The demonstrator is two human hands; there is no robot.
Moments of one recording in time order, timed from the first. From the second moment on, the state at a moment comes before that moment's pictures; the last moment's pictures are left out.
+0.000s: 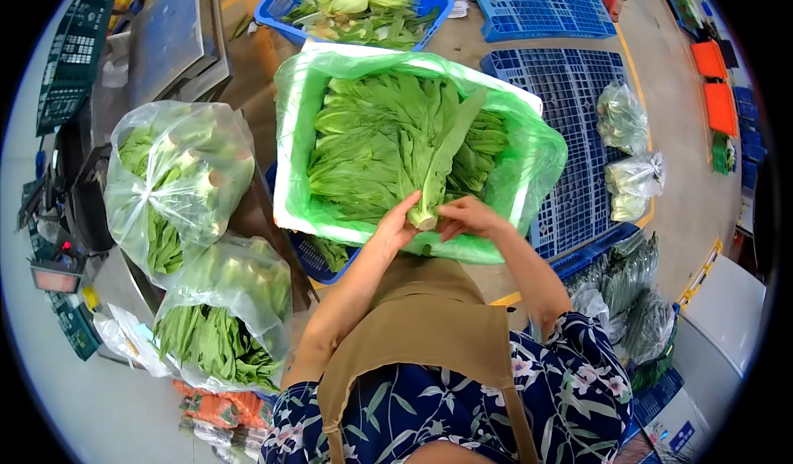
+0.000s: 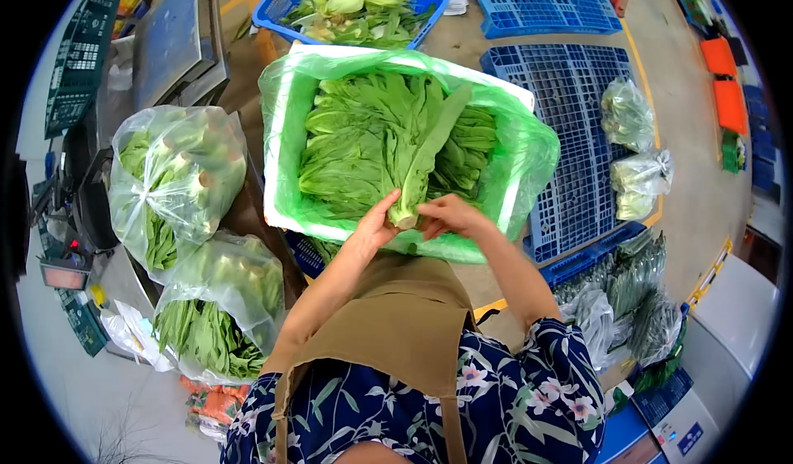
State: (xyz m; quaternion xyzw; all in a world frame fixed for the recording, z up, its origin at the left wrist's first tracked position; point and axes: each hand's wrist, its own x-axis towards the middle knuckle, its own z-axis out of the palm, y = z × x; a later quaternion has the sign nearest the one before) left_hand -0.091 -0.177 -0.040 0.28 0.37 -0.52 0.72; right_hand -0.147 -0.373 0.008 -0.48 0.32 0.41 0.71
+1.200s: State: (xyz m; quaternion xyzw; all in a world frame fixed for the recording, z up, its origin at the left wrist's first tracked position) left_hand -0.127 -0.046 0.016 0.89 0.18 -0.12 0.41; right_hand -0.090 -0.505 -0.112 -0.99 0.09 0.11 -0.02
